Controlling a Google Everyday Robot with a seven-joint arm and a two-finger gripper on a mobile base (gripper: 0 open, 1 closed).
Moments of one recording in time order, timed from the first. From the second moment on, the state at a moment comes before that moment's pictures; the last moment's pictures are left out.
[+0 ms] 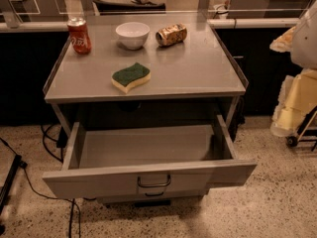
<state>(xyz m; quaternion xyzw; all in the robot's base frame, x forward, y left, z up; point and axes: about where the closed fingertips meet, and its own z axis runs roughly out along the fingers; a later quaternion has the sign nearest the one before) 0.438 -0.216 0.977 -0.60 0.78 -0.04 0.16</state>
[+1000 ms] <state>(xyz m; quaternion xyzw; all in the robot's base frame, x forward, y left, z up) 0.459 -0.208 0.983 -0.55 0.80 -0.03 0.22</state>
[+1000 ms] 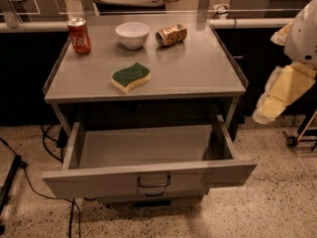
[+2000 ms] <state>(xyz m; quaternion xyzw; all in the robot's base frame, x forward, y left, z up) 0.494 -0.204 0.992 -0.47 0.83 -0.05 0.30</state>
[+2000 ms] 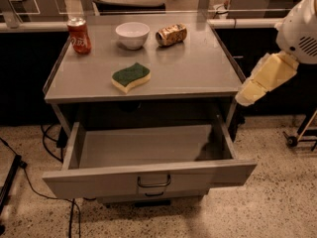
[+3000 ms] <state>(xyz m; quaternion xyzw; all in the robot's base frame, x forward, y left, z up) 0.608 -0.145 0.967 -0.42 0.84 0.04 0.34</state>
